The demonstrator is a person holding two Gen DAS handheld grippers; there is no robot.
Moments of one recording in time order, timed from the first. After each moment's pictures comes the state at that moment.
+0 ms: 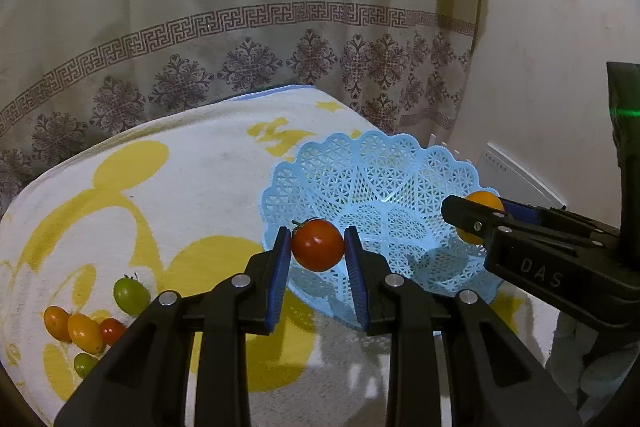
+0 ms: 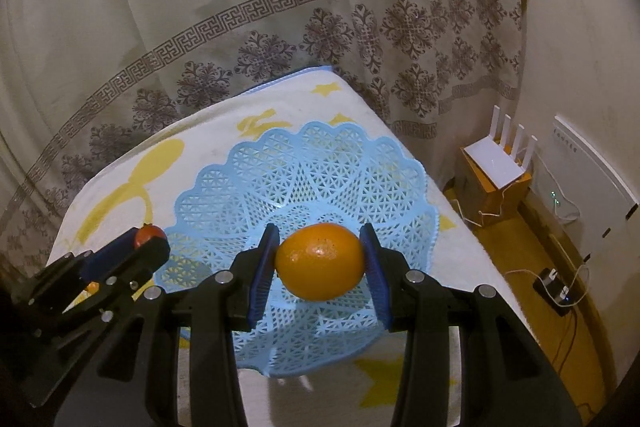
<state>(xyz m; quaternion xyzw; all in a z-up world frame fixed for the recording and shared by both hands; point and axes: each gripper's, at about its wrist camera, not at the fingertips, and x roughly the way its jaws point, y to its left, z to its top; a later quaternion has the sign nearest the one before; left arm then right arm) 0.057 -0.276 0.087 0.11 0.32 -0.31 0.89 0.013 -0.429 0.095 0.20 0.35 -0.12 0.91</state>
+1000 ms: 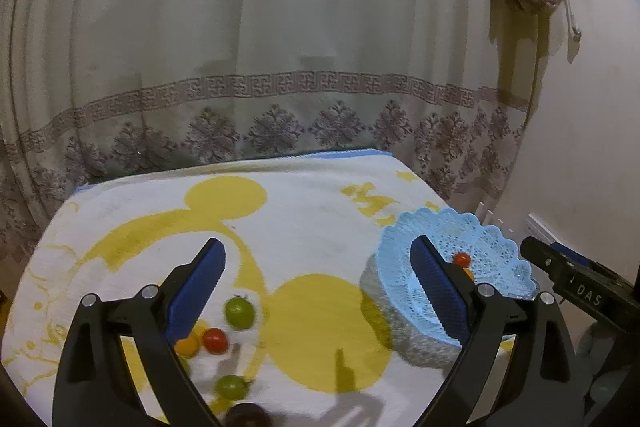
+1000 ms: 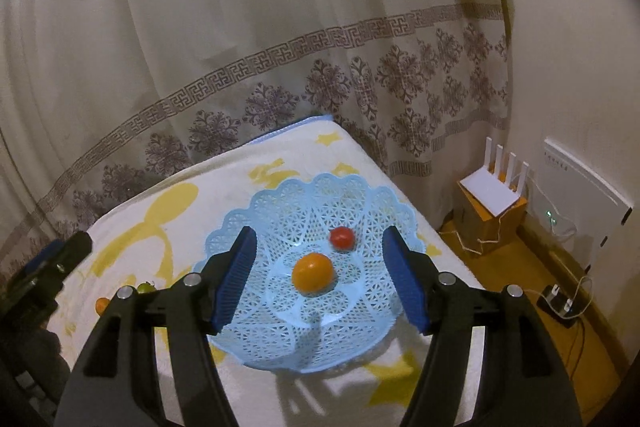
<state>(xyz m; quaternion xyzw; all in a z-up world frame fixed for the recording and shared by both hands) 0.049 -0.183 0.151 0.04 0.25 -0.21 0.95 -0.018 -0.412 0.134 0.20 0.27 -0.13 0.93</state>
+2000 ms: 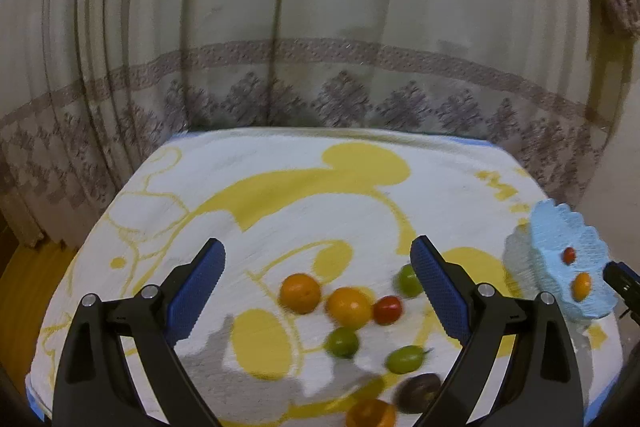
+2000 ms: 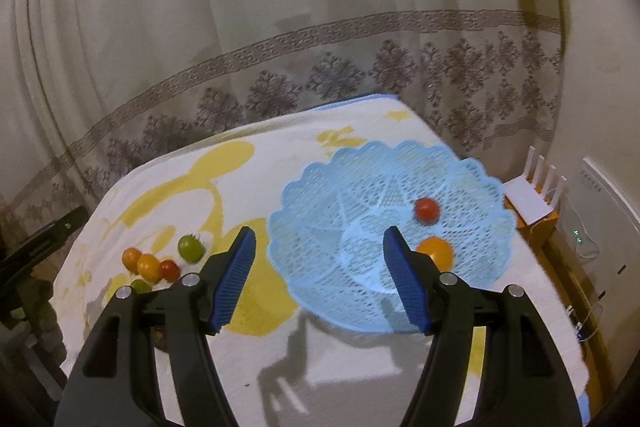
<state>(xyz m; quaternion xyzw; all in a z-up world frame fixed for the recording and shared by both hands) 0.082 -0.042 0.119 0.01 0.30 -0.06 0.95 -0.002 -0.338 0.119 0.15 0.30 -0.05 0.94</state>
